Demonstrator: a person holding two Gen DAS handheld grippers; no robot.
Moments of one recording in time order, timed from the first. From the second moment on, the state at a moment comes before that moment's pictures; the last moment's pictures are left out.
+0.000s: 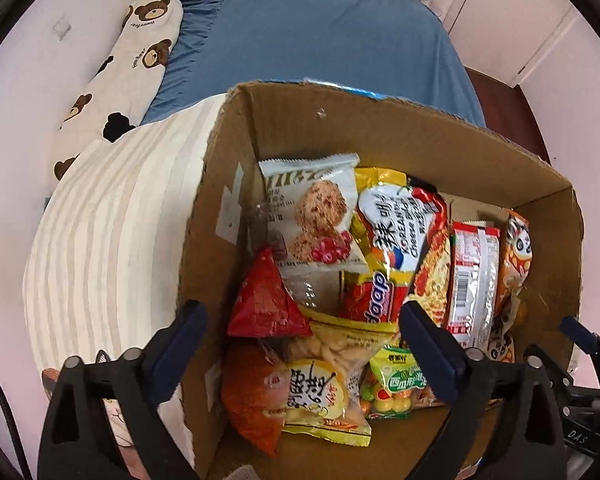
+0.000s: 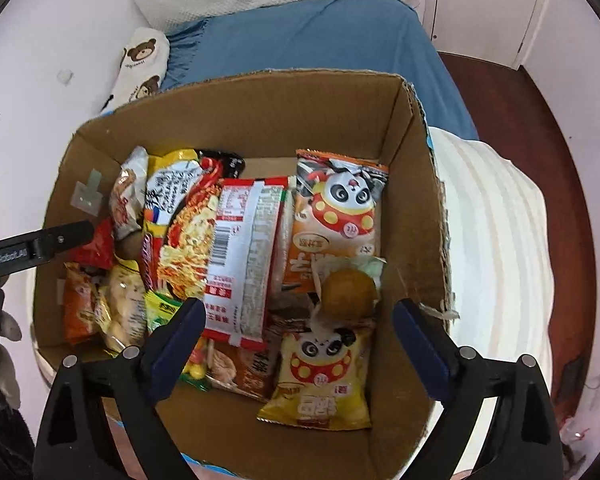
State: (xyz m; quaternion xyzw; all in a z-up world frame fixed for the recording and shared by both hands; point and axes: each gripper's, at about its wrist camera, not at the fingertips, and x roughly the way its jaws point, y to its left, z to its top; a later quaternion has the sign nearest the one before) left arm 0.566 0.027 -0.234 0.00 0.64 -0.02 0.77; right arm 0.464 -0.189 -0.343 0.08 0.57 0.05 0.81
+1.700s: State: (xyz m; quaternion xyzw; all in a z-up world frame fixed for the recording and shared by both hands) left arm 0.296 -0.004 -0.055 0.02 0.45 -0.05 0.89; right arm 0.202 -0.205 -0.173 0.09 0.39 0.02 0.92
